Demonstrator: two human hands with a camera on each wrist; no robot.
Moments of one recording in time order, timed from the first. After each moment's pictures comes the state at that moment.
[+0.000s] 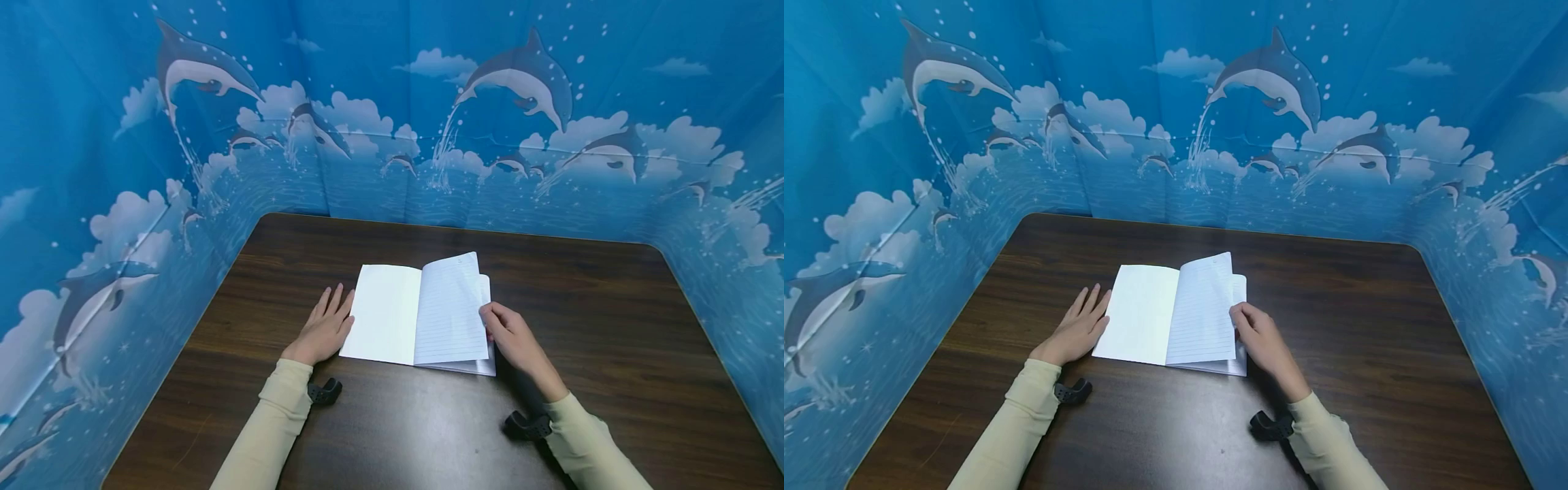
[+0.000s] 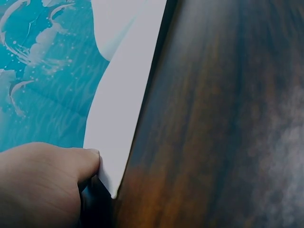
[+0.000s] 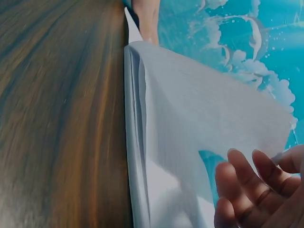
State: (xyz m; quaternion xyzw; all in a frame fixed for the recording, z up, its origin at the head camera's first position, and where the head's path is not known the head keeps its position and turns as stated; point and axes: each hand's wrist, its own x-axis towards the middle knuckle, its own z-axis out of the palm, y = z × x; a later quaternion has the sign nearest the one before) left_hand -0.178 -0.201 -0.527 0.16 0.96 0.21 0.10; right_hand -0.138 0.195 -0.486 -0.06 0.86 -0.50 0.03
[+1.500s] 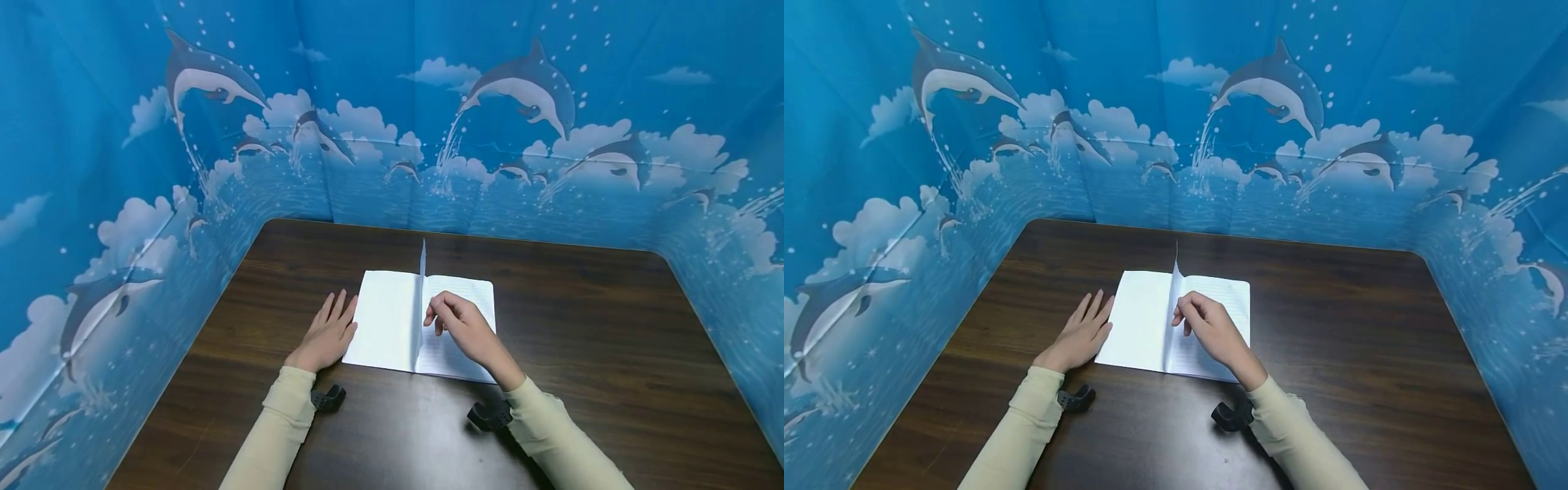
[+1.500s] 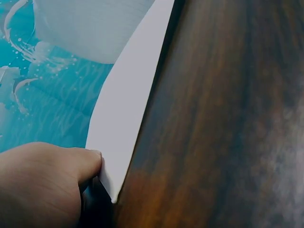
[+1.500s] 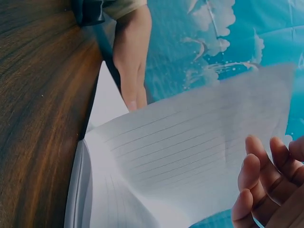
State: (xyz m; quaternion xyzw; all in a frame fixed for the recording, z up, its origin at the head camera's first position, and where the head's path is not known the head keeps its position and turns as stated) left_hand -0.174 -0.199 -0.524 0.15 0.96 0.22 0.10; right_hand -0.158 0.114 -0.454 -0.16 0.80 -0.58 0.06
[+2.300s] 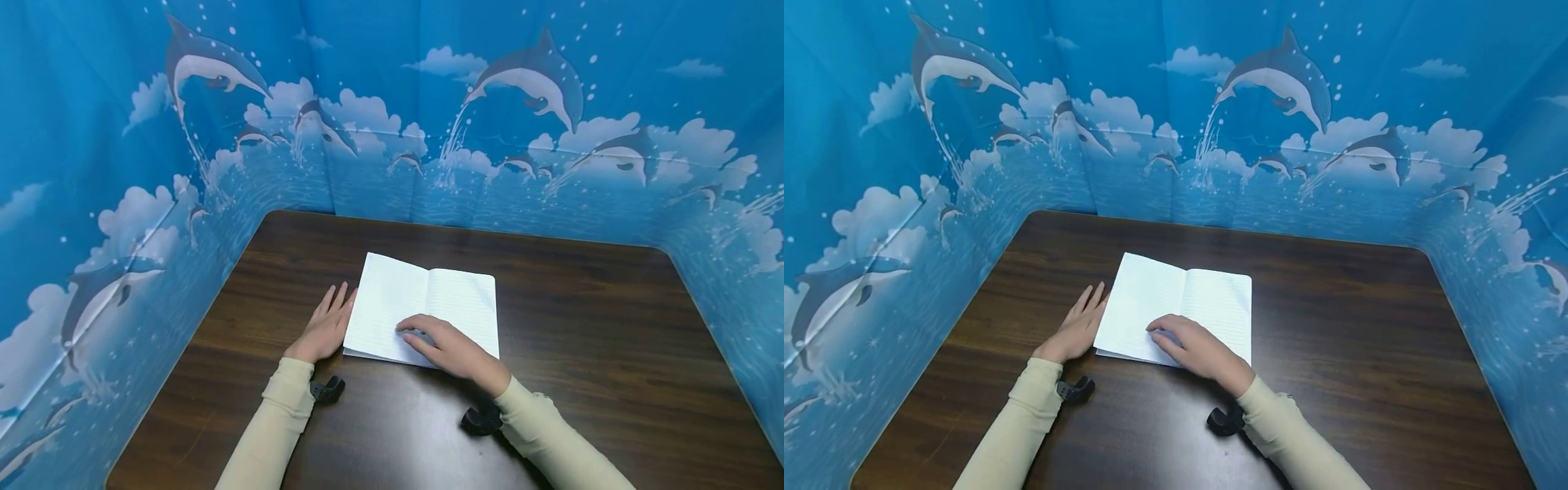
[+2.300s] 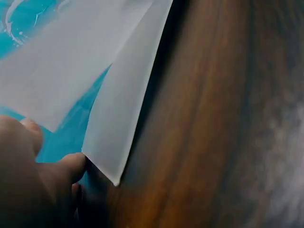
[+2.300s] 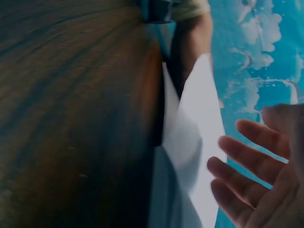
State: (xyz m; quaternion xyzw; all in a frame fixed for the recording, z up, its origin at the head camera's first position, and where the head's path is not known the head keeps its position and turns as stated) left_hand -0.180 -0.205 -0.525 0.13 0.95 0.25 0.13; right_hand -0.145 0.093 -0.477 -0.32 0.87 -0.37 0.10
